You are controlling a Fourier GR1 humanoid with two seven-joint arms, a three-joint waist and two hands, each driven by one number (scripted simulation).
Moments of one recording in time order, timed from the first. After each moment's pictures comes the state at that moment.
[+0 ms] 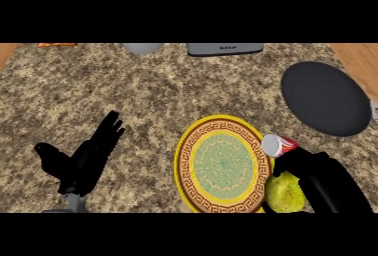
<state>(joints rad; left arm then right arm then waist) 0.02 0.09 -0.06 -1.62 0.20 -0.05 0.24 0.10 -0.43 0.35 -2.05 1.01 0.08 0.12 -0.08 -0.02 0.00</state>
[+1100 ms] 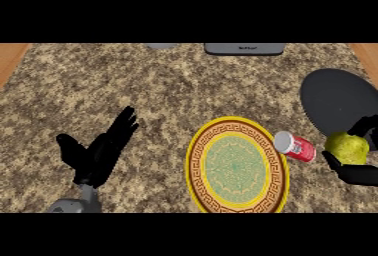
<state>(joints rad) -0.05 0.06 -0.10 -1.56 0.18 -0.08 0.24 0.00 -0.42 -0.20 -1.67 0.47 -0.02 -0.20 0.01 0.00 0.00</state>
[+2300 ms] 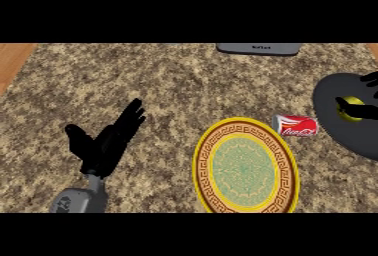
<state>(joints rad) -0.12 0.05 -0.10 -1.54 0.17 -0.10 0.24 -0.69 -0.59 -0.41 -0.37 0.58 -0.38 -0.57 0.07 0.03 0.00</state>
